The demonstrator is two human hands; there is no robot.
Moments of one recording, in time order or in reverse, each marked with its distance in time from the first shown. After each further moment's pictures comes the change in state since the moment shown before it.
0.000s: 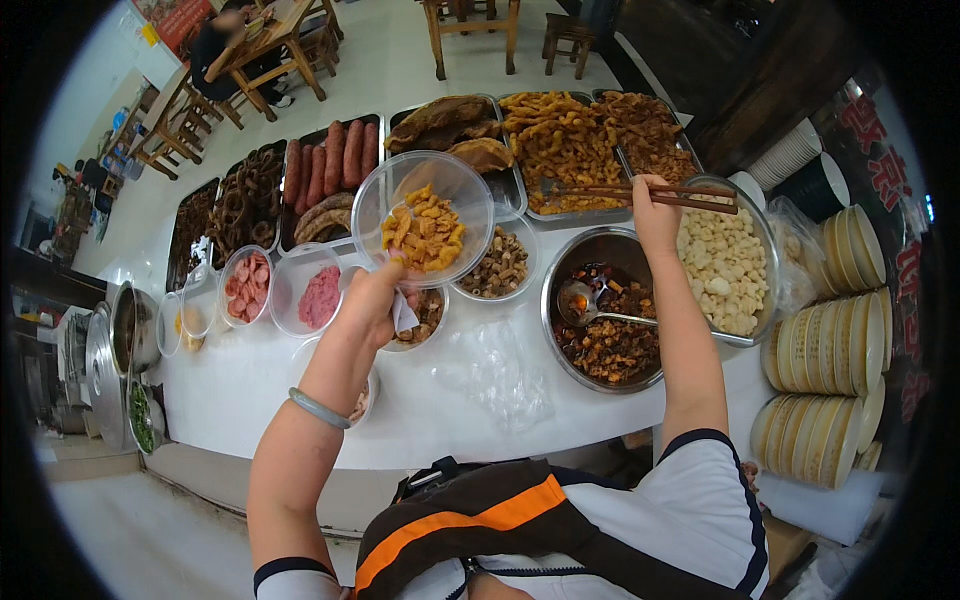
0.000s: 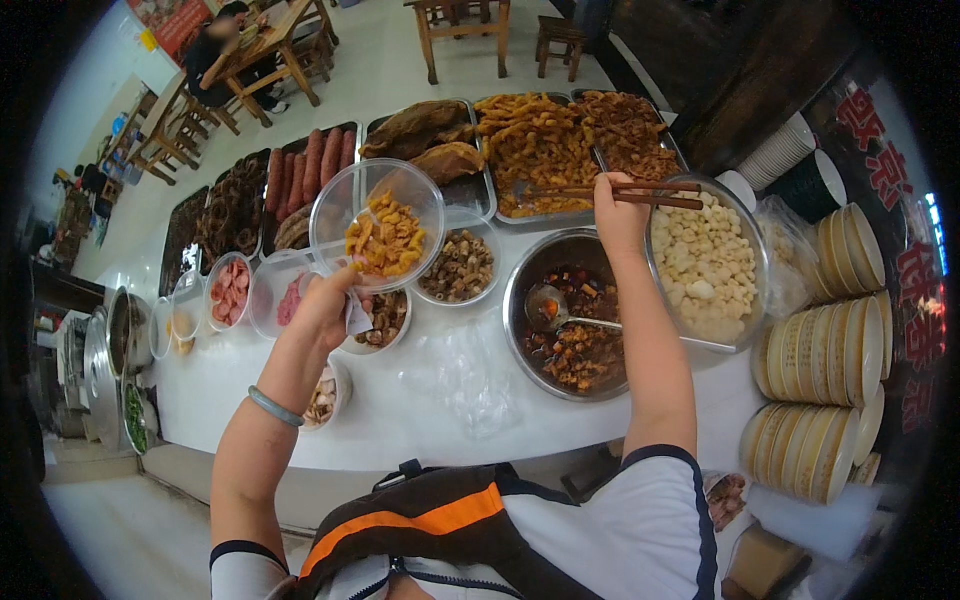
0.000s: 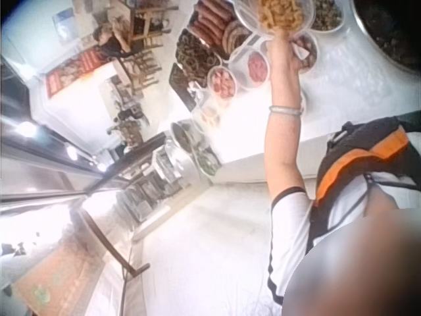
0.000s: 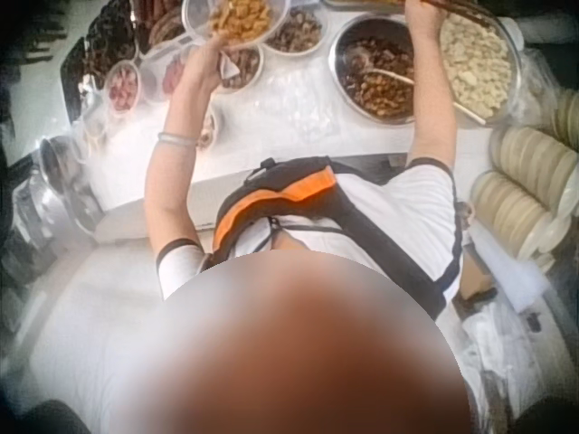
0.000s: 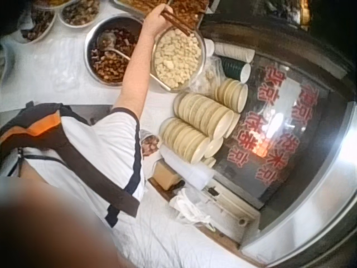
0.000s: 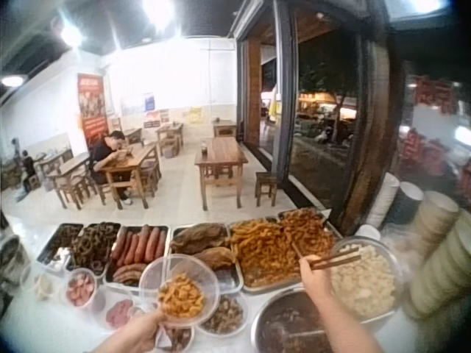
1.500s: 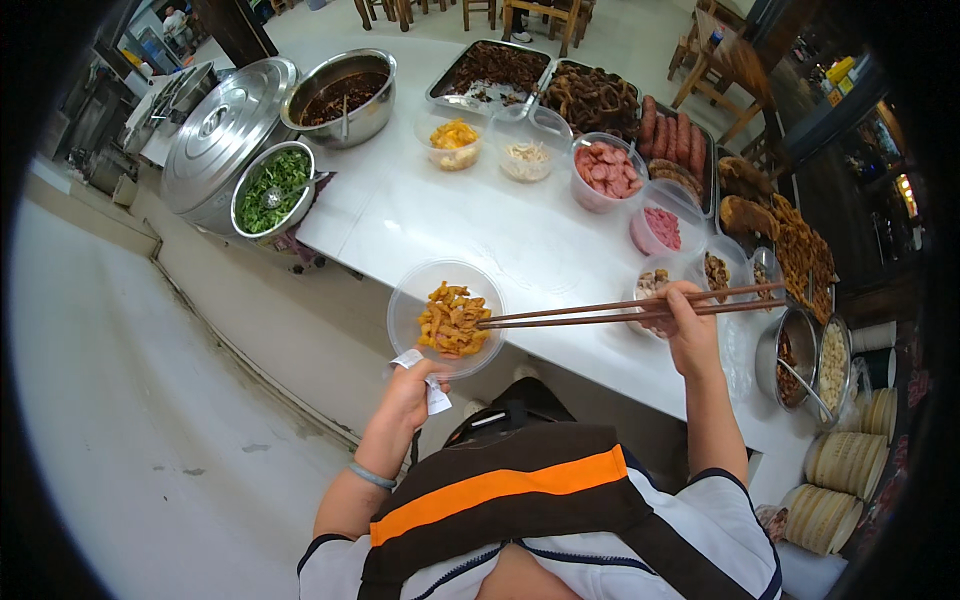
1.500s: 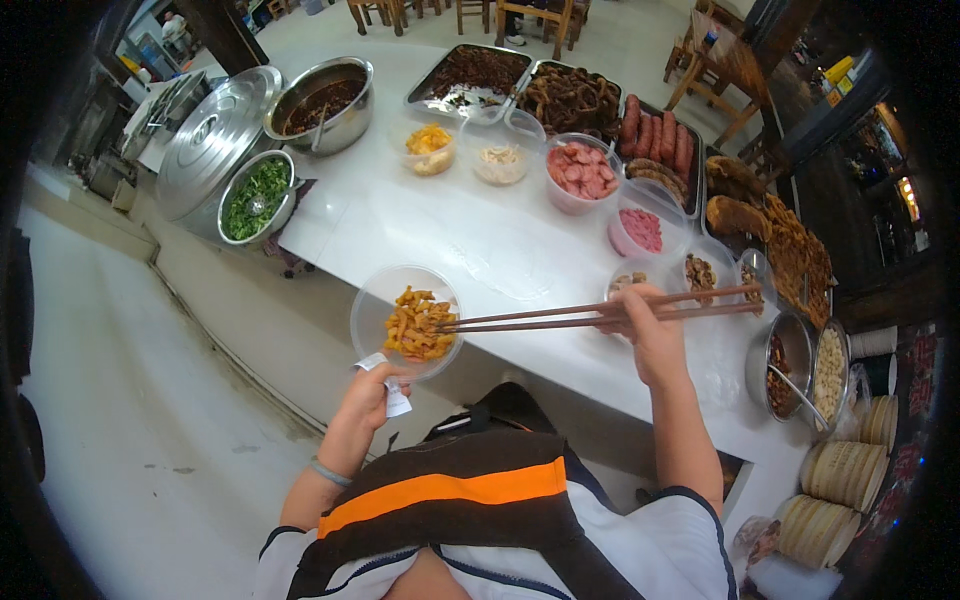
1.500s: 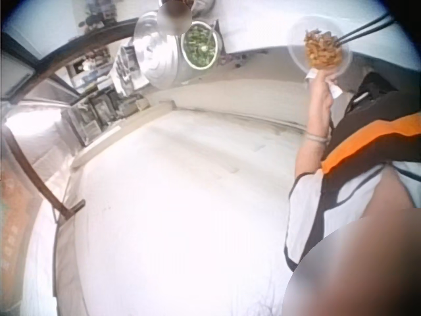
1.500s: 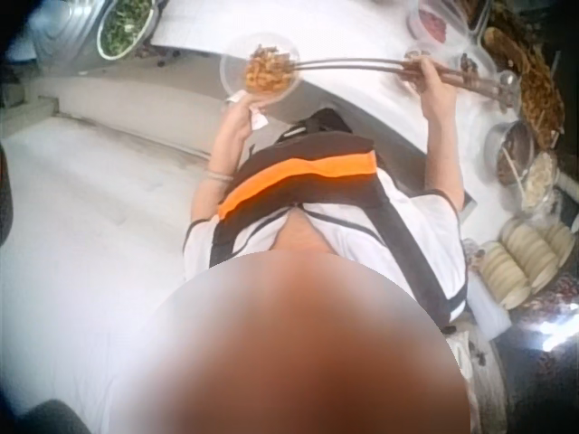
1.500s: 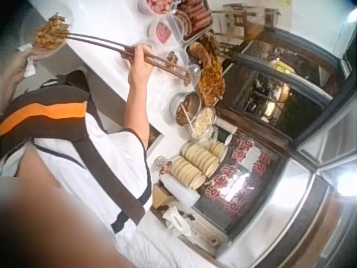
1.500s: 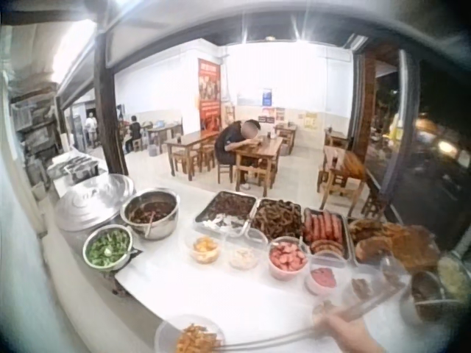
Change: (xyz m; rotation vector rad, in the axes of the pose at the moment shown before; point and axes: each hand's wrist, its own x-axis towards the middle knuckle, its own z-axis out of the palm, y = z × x) left_hand -0.261 -0.184 -0.555 -0.632 0.320 -0.030; right_hand -0.449 -0.375 0.211 0.690 -0.963 0.383
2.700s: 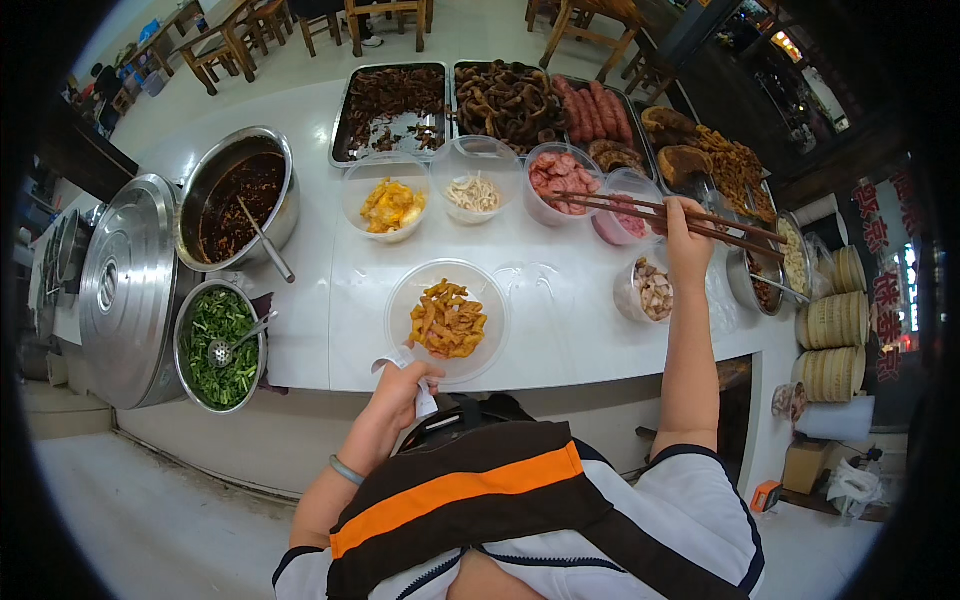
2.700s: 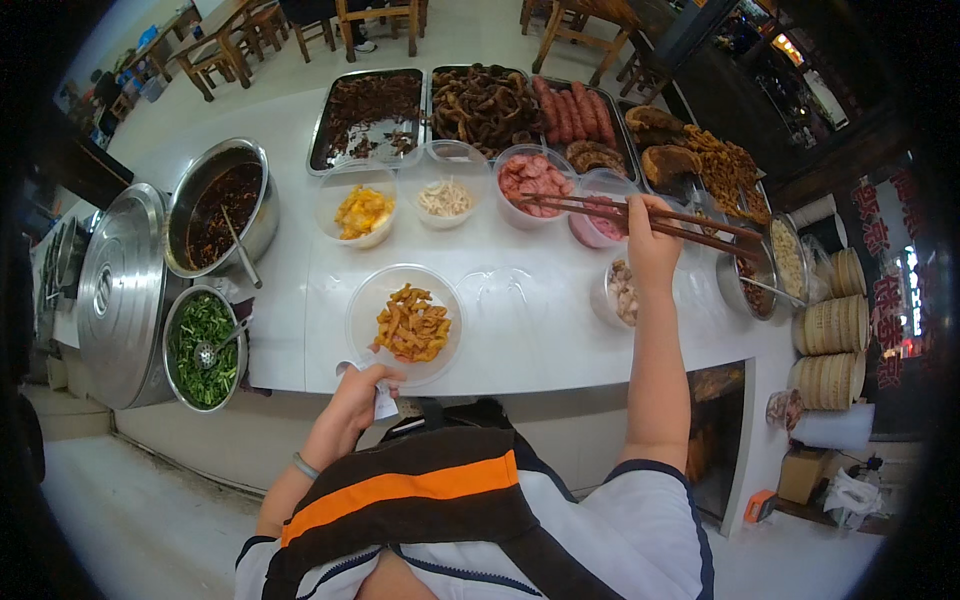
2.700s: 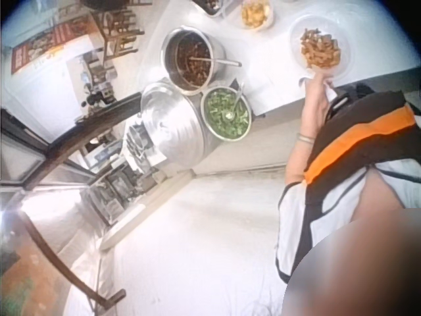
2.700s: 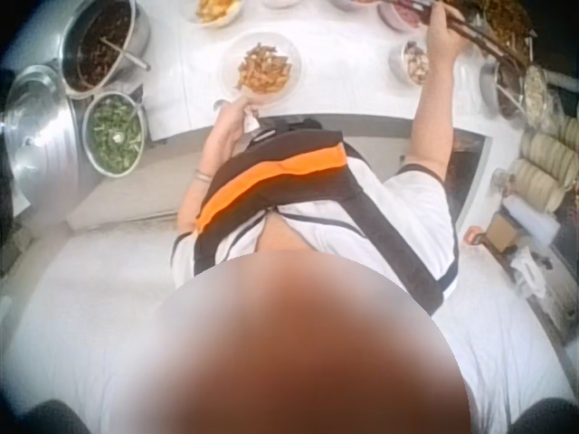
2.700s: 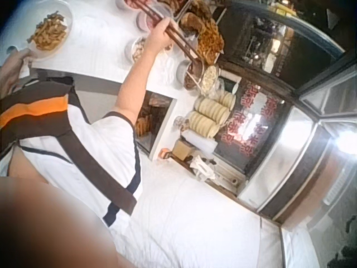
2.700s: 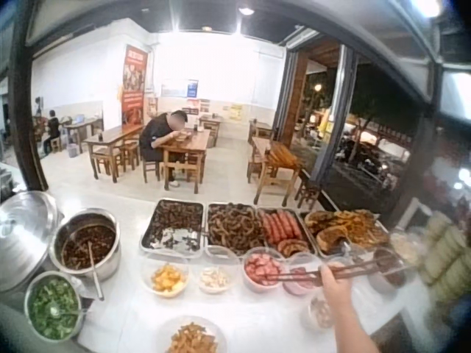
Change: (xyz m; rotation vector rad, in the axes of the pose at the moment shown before) left_hand 0.157 0.173 0.022 0.464 -0.355 -0.265; right_hand 0.143 -0.015 0.042 -0.491 0.747 -0.513
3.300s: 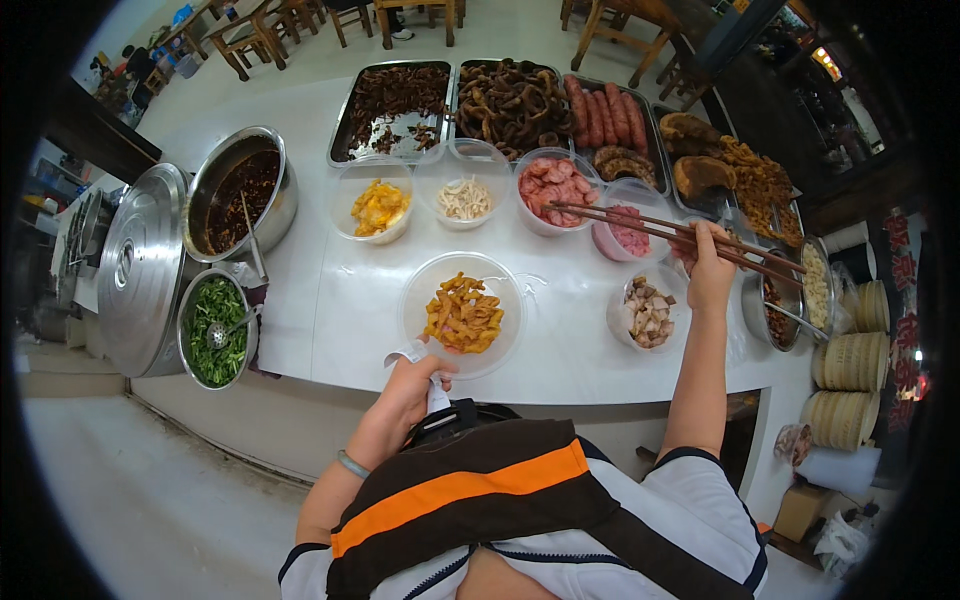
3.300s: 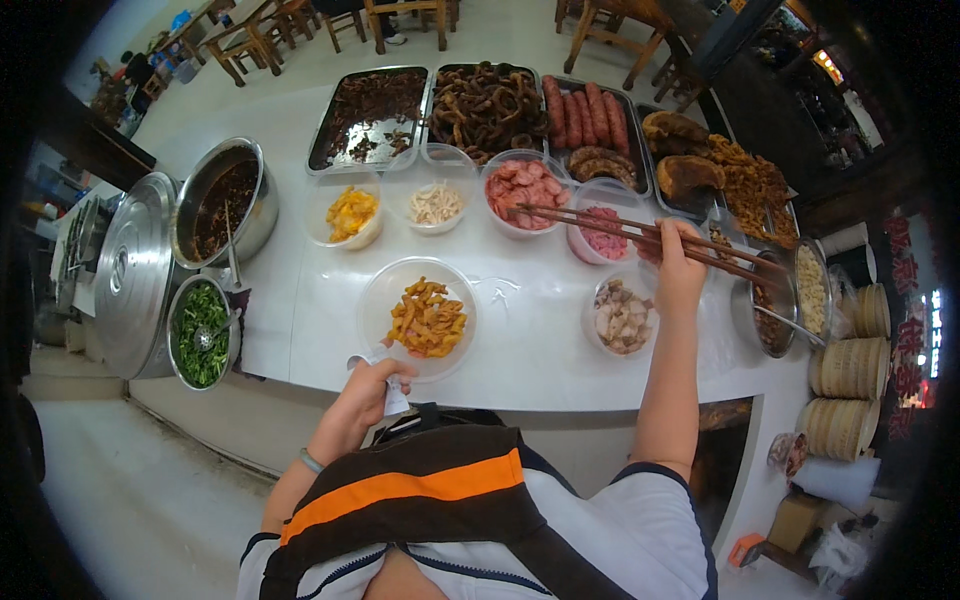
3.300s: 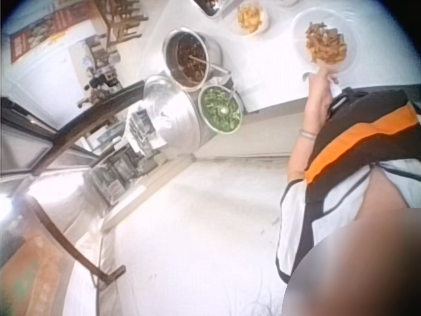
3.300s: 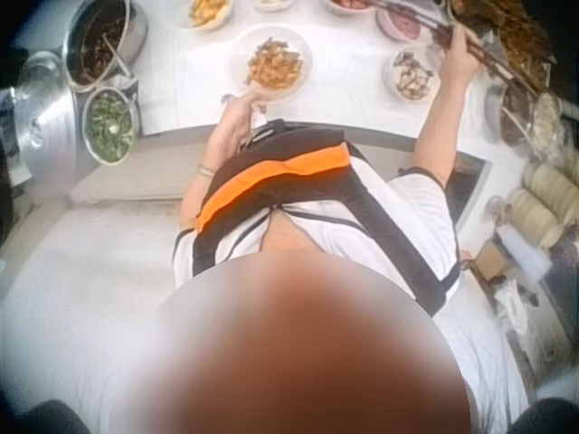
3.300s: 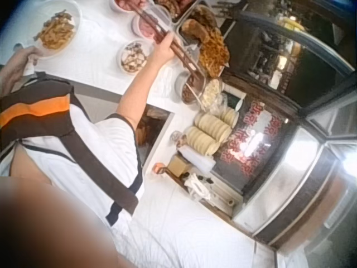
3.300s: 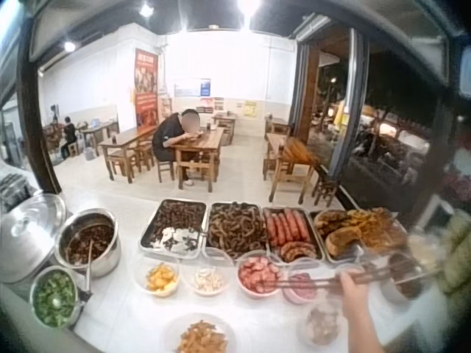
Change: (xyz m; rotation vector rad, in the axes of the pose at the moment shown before) left_hand 0.015 -0.015 0.084 -0.063 0.054 0.054; right_hand 0.036 0.042 -0.065 0.221 0.003 0.282
